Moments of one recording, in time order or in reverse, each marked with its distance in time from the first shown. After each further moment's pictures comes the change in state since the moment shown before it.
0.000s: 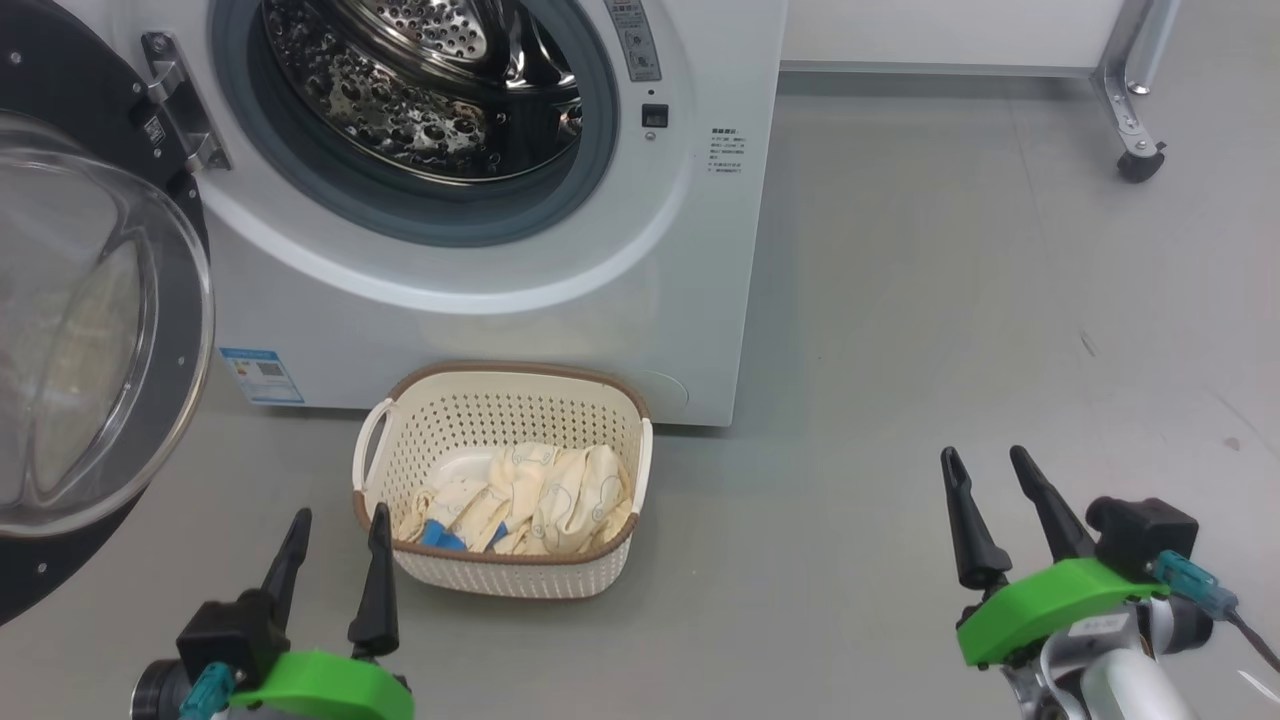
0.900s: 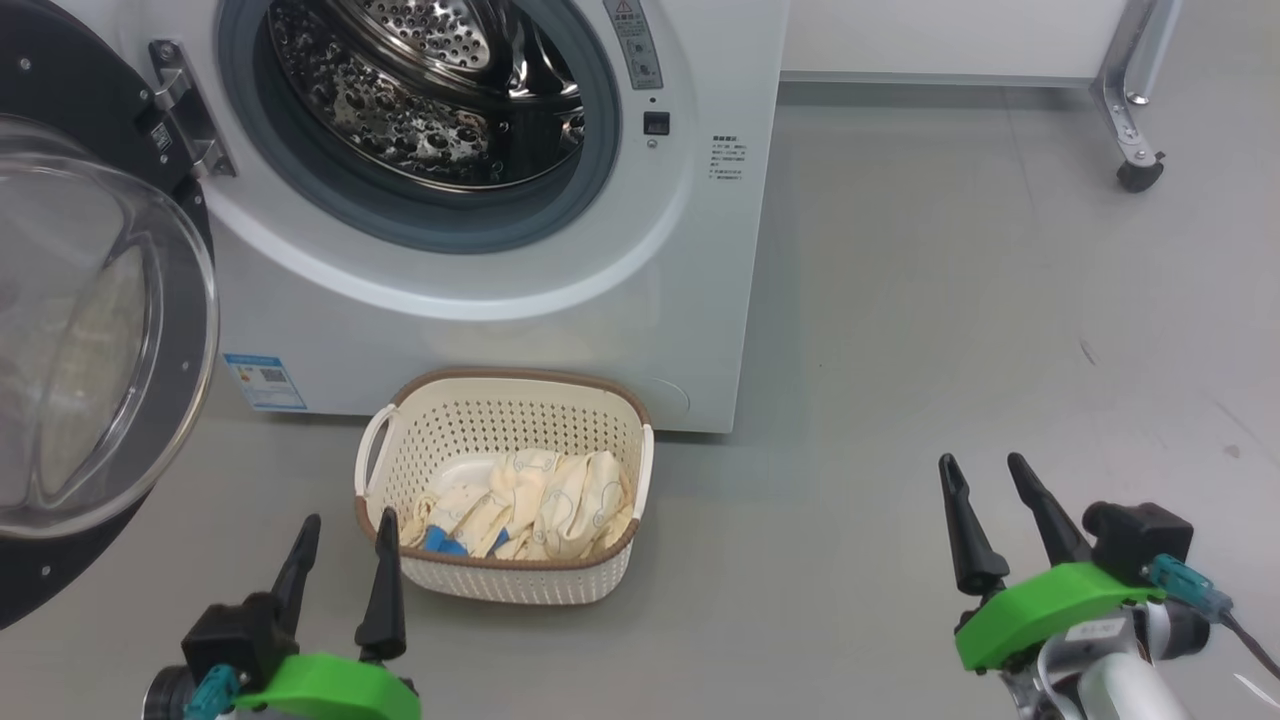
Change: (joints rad) left arm 0.000 -0.020 0.009 0.015 -0.004 -0.017 0.000; right arm 0.000 0.003 0.001 0.020 0.000 0.000 -0.001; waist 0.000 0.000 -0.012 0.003
